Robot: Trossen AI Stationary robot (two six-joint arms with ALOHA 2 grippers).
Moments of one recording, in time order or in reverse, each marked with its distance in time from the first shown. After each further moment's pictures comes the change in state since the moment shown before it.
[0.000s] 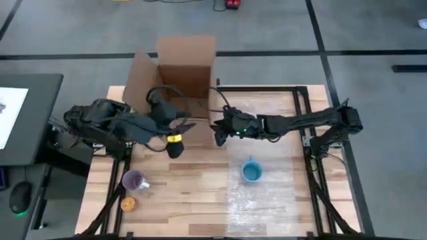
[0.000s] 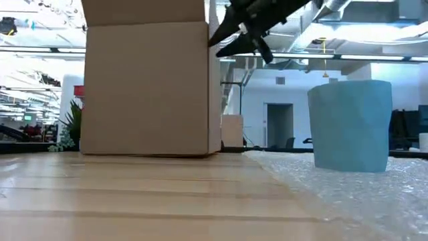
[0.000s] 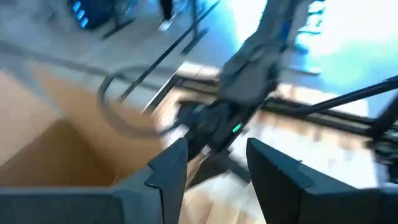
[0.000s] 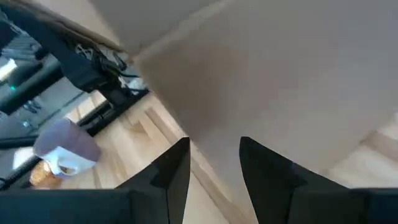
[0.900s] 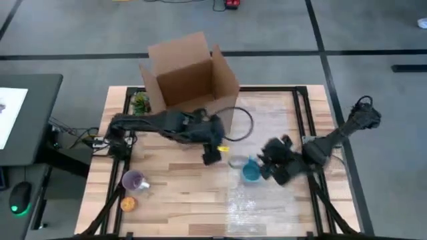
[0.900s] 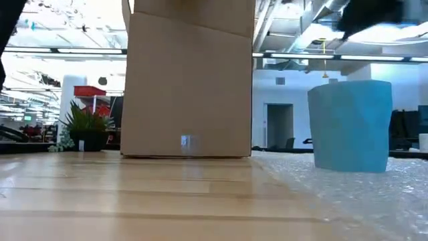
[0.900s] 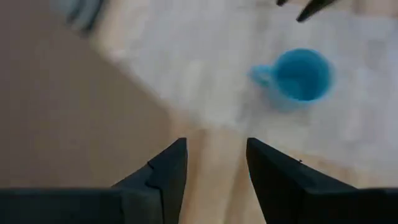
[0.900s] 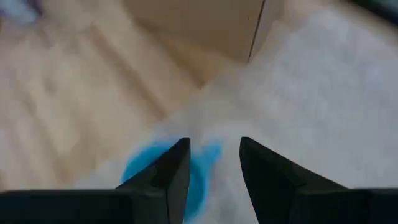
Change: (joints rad) left arm 0.219 0.290 0.046 -0.283 0.256 -0.051; right arm 0.443 -0.294 -0.048 -0.883 0.327 0.431
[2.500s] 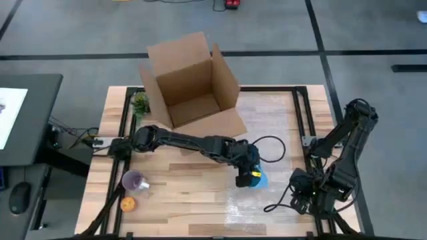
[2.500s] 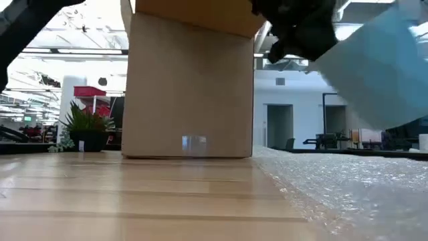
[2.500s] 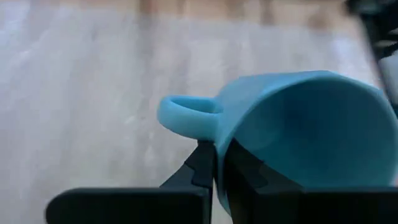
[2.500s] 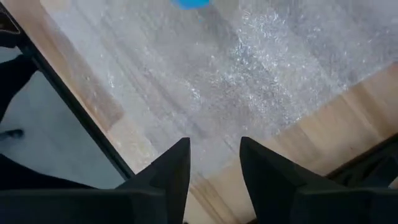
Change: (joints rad) left arm 0.028 0.417 -0.109 0.710 0.397 0.206; right arm 0.590 0.013 -0.008 -0.232 -0.431 0.729
